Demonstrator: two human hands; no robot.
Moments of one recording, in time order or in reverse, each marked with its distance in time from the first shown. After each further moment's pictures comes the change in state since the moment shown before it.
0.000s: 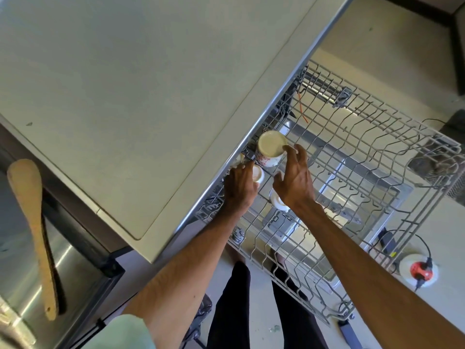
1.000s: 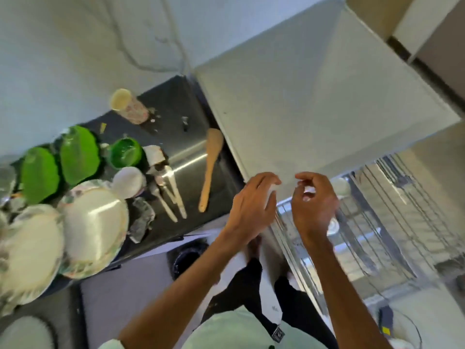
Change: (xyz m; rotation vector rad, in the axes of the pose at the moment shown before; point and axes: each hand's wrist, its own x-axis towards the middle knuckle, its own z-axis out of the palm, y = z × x) left_hand -0.261 -0.035 -0.268 -0.373 0.561 0.007; right_hand -0.123 -0.279 -0.128 0.490 0.159 -0.225
